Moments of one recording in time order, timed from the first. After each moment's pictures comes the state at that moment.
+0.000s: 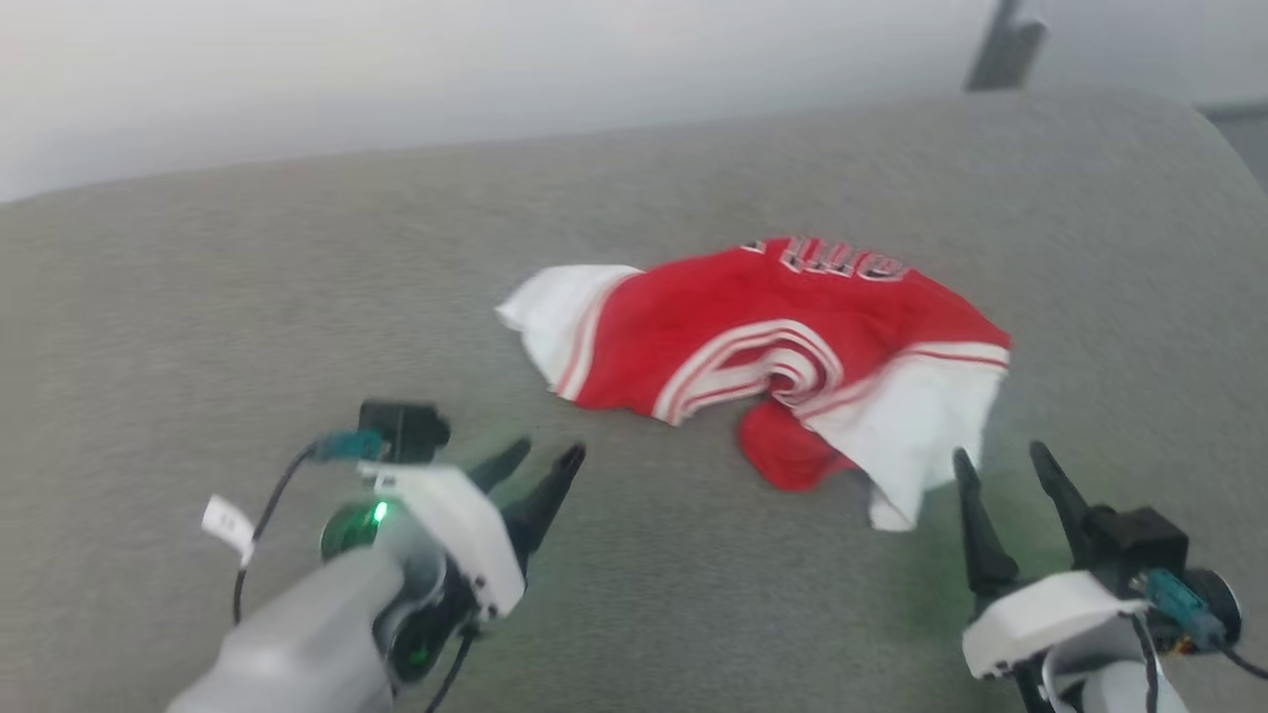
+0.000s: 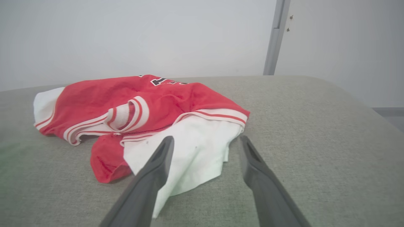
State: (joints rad) left arm -0.70 0.38 -1.12 0.70 -1.38 -0.13 -0.21; right arm -0.11 -0.05 -0.06 0.32 0.10 0.13 -0.26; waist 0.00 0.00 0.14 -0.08
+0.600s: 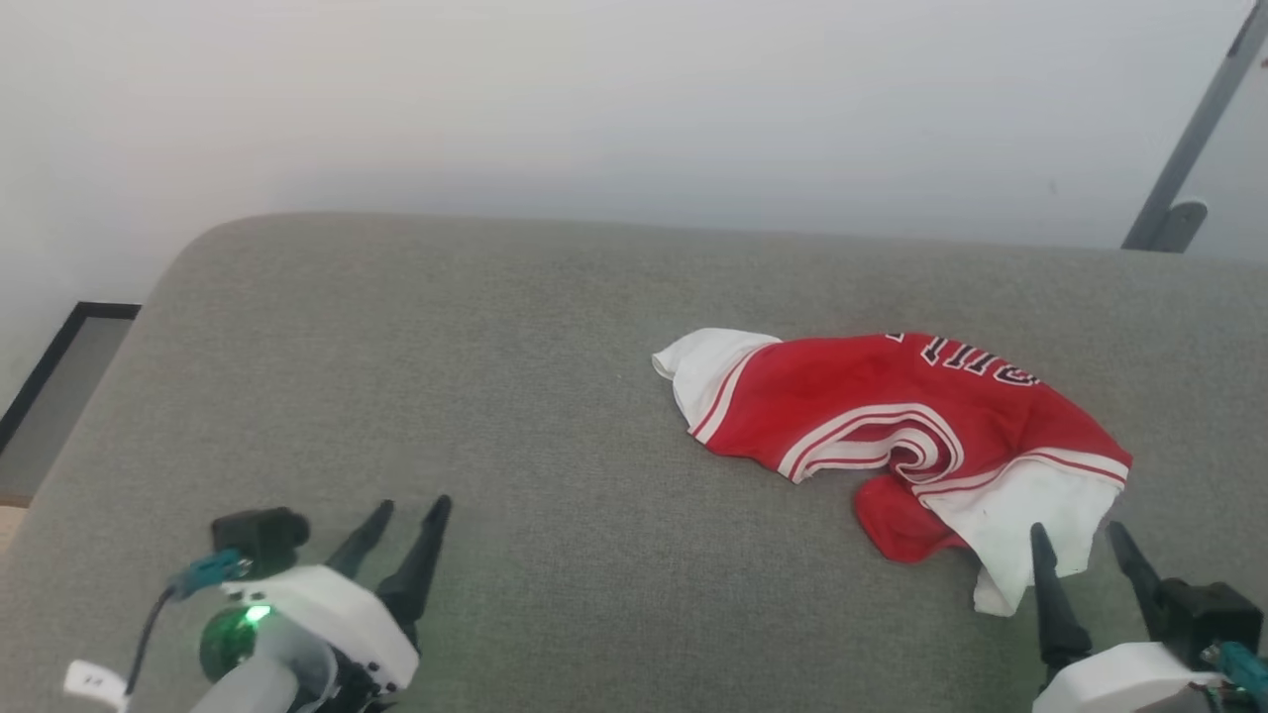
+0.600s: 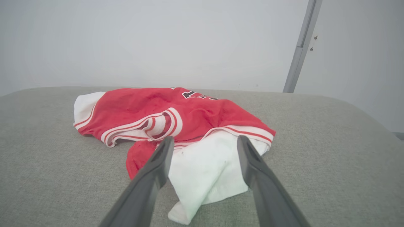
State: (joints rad) left arm -0.38 0.42 -0.70 0.65 -1.12 -0.12 -0.26; right arm 0.01 -0.09 -0.15 0.32 0.10 0.13 -0.26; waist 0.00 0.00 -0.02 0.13
